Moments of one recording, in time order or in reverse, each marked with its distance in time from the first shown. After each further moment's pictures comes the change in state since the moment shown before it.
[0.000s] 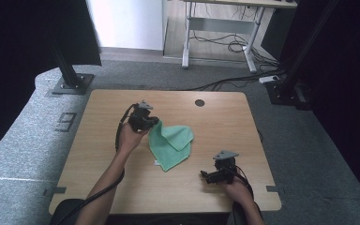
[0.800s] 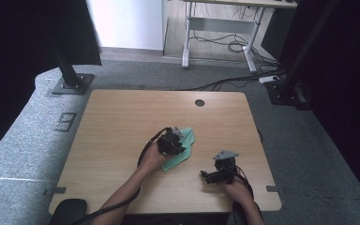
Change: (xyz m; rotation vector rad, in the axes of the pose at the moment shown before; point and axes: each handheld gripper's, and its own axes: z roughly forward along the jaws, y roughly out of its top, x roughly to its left) left arm -0.109 -0.020 0.068 0.155 -0.214 0.233; right arm 0.000 0.000 0.000 0.000 0.000 0.001
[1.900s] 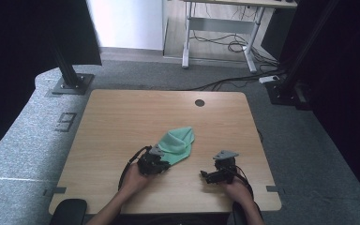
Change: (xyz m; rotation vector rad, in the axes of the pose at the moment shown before) left arm -0.029 -0.086 -0.044 -0.056 -0.067 -0.080; right arm 0.000 0.000 0.000 0.002 0.000 0.003
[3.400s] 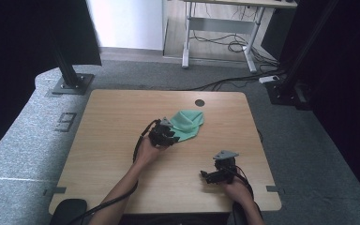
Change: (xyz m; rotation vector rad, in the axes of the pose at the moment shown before) left arm 0.062 0.082 0.035 -0.076 0.136 -0.013; right arm 0.000 0.000 0.000 0.000 0.000 0.000
